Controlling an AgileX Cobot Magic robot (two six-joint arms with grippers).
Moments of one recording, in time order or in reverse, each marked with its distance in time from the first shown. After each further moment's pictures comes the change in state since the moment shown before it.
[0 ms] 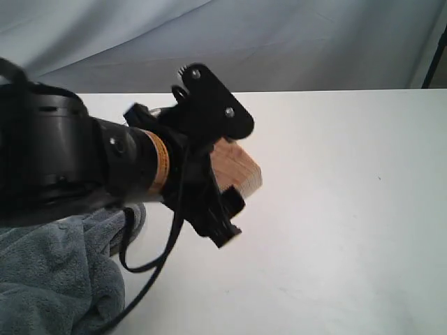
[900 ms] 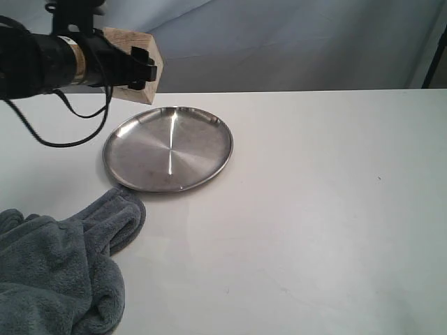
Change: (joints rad) left arm 0.625 0.301 -0.206 0.783 -0.451 -1.007; right arm 0.000 0.000 0.000 0.000 0.000 0.000
